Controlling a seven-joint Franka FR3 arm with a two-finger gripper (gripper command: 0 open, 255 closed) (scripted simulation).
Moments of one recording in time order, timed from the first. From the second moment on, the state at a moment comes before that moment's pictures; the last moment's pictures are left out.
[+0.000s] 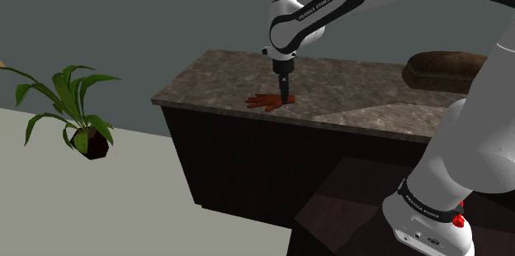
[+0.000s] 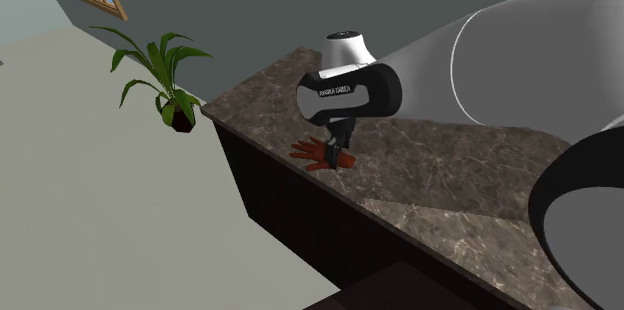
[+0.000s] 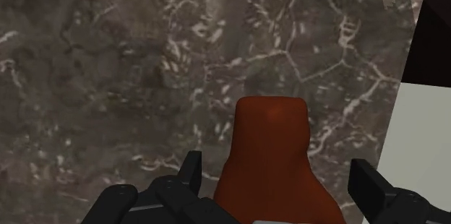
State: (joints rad) arm 0.14 0.05 -0.15 -2.17 0.00 2.10 -0.72
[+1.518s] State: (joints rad) arm 0.14 0.01 -0.15 -2.15 0.00 2.05 -0.72
